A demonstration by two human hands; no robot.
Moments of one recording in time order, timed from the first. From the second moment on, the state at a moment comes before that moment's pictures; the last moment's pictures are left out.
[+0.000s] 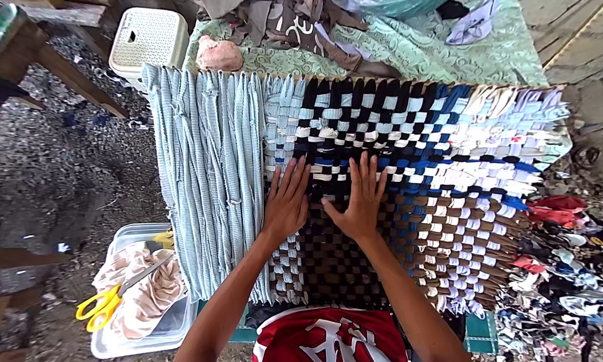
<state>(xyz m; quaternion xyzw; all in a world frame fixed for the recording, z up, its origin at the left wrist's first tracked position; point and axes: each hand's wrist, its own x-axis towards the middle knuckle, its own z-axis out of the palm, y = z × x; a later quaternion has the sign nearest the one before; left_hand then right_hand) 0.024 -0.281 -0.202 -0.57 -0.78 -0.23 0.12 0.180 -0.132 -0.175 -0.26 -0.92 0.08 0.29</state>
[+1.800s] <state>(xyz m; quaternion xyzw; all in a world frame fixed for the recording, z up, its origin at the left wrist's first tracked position) 0.023 -0.280 -0.196 -0.55 -0.79 -0.25 0.12 0.212 -0.179 -0.209 -0.29 -0.92 0.14 0.23</state>
